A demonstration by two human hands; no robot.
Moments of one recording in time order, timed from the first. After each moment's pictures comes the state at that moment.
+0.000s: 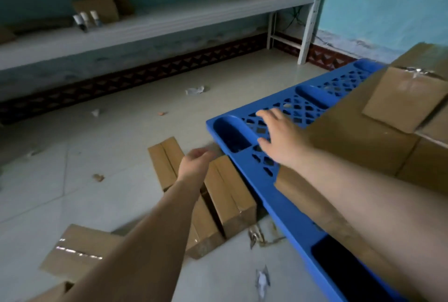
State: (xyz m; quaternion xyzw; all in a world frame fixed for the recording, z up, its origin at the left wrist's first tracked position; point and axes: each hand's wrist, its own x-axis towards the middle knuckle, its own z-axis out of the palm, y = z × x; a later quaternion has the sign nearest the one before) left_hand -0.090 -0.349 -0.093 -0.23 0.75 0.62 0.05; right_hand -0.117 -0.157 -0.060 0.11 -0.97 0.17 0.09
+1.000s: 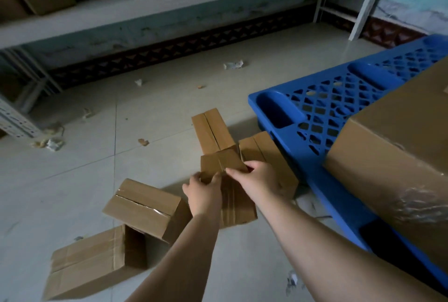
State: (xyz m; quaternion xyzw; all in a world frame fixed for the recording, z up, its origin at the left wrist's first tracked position) left_hand 0.002 -0.413 -0.137 -0.39 0.75 0.54 -0.03; right_hand -0.032 -0.316 -0.147 -0.12 -0.83 0.53 -0.14
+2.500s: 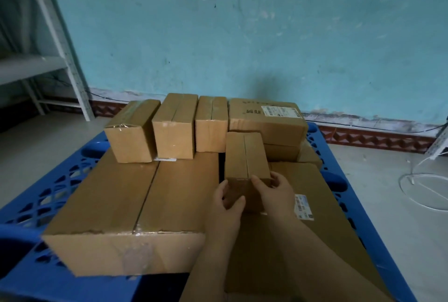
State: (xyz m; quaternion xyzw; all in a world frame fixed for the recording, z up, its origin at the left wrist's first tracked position) left_hand 0.114 0.000 -0.033 0.23 0.63 0.64 0.37; right_hand 0.183 0.097 -0.025 -0.50 -0.61 0.51 0.35
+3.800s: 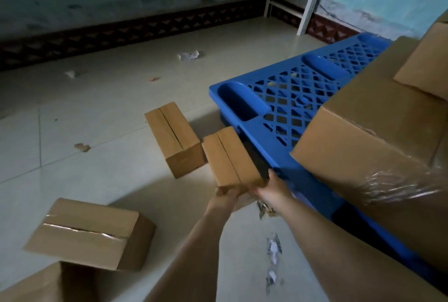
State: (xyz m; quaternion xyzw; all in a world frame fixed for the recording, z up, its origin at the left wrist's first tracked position) left_hand -0.030 -0.362 -0.223 -0.25 0.68 0.64 0.26; right_hand -0.056 -0.225 -0.244 -0.23 -0.85 0.42 -0.20
